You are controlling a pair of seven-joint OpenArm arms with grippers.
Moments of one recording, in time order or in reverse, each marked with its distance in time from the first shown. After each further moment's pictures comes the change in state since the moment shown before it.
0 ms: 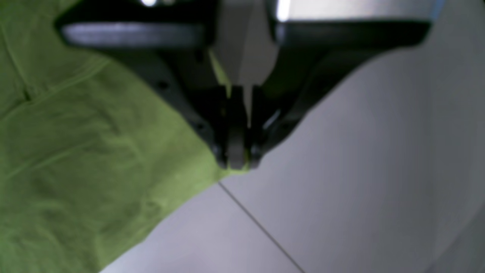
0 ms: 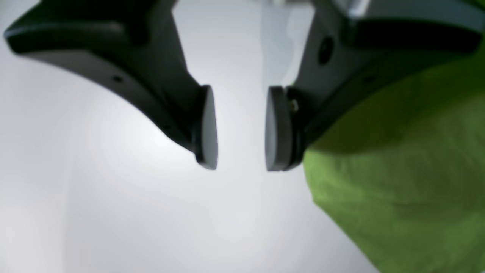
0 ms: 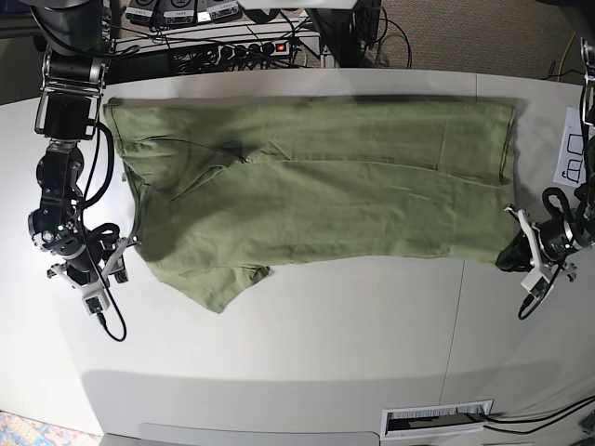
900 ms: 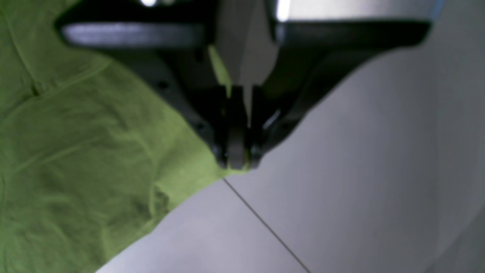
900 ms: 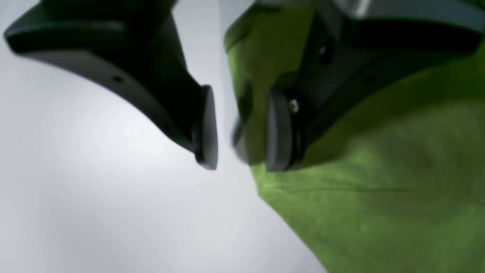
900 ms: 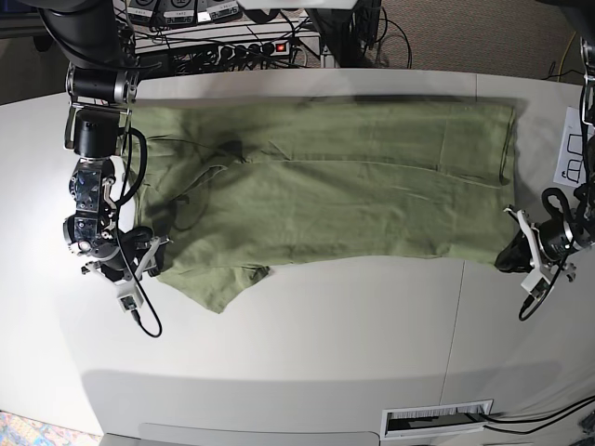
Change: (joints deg) left arm 0.0 0.0 0.0 0.0 -0.5 0.0 0.0; right arm 4.7 -7.7 0.2 -12.9 -9.1 0.0 4.5
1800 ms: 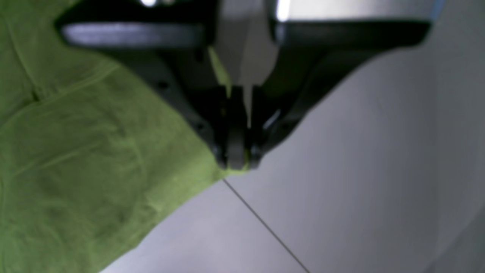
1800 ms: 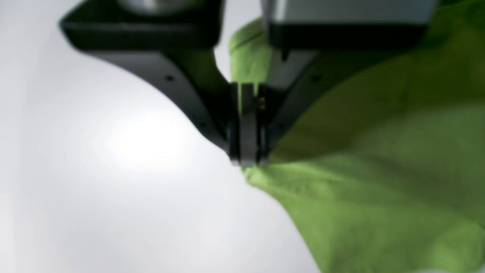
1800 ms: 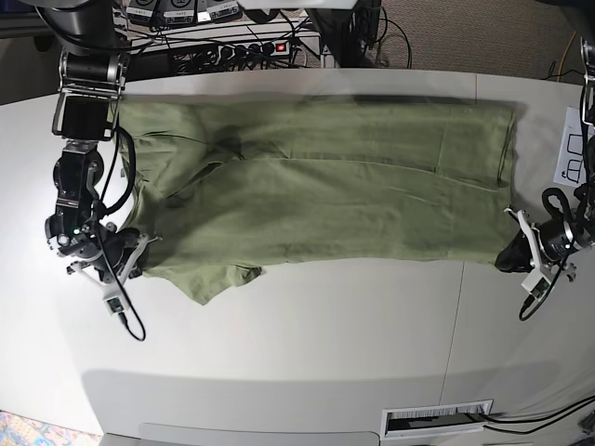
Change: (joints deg) left arm 0.0 -0.1 0.0 0.0 0.0 0.0 0.0; right arm -4.9 3.5 0.0 18.5 13.1 0.0 -17.6
